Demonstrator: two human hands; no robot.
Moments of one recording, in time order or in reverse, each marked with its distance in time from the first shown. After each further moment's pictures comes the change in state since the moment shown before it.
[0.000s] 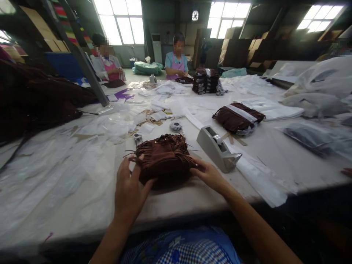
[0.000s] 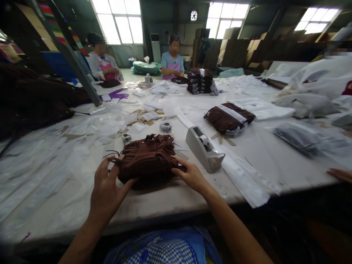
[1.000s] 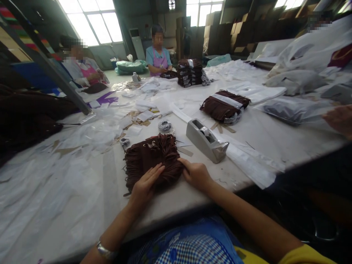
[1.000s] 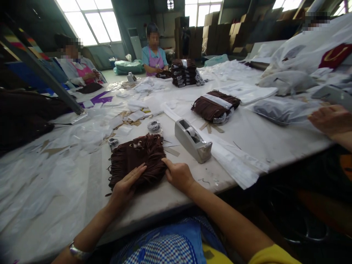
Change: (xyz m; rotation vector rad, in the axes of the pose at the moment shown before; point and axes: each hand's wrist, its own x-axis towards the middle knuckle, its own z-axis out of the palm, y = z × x) left_hand 0.003 -0.014 0.067 -0.333 -0.407 0.488; right_hand -0.012 0.032 0.024 -0.749 0.175 -0.125
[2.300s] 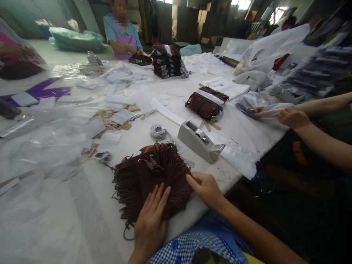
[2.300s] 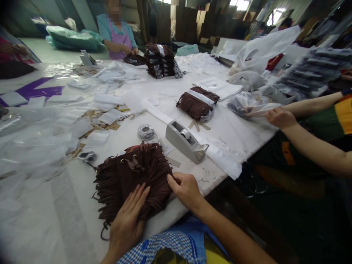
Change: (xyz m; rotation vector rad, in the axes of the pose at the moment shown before) left_hand -0.012 0.009 0.006 0.097 -0.086 0.044; right_hand 0.000 -0.045 -0.020 0.506 -0.006 0.633
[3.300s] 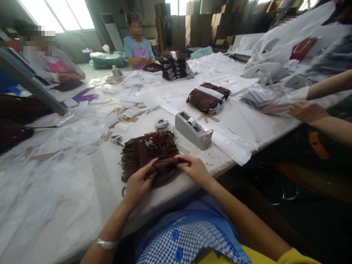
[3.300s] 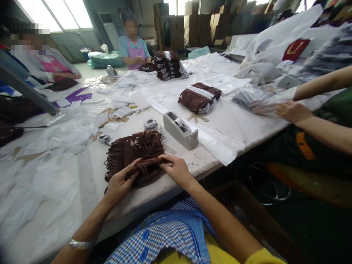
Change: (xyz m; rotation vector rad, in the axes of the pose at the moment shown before) left_hand 0.016 0.012 -0.020 -0.209 -0.022 -0.355; right_hand -0.018 0.031 -0.016 0.181 -0.037 -0.334
